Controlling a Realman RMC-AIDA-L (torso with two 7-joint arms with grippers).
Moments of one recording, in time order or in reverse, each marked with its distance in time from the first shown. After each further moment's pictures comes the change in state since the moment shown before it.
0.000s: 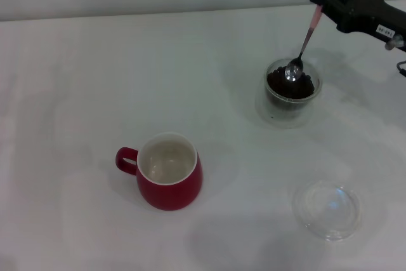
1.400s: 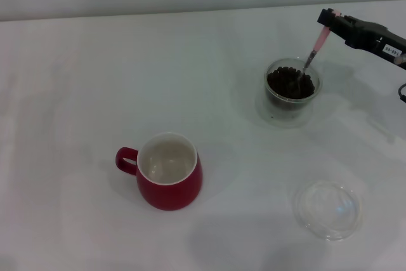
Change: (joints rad) left arm 0.000 0.001 0.000 -0.002 0.000 0.002 0.000; right arm -0.047 0.008 0.000 0.047 0.015 0.012 0.213
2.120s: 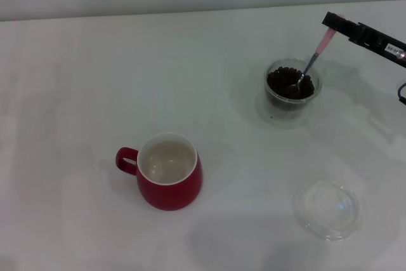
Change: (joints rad) left arm -0.001 -0.002 0.000 0.001 0.004 0.006 0.000; right arm 0.004 0.000 0.000 0.011 0.000 0.072 0.161
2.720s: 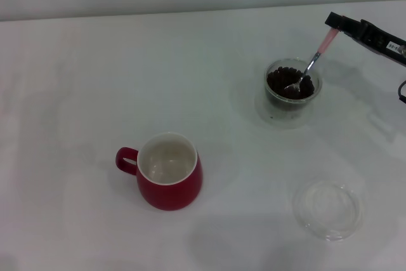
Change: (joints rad) left arm -0.003 0.000 0.000 0.005 -0.002 0.002 0.000; right arm 0.005 -0.004 -0.008 -0.001 -0.001 0.042 0.099
